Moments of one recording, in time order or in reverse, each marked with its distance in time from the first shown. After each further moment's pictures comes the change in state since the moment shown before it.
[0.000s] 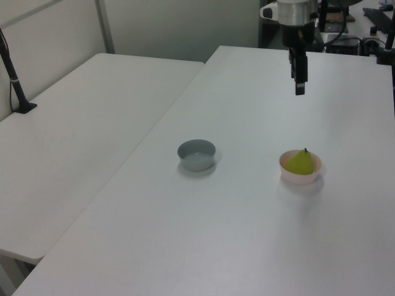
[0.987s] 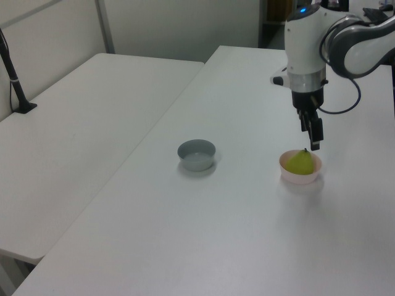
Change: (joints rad) arm 0.001 -0.003 0.047 -0.373 -0.002 0.309 -0.064
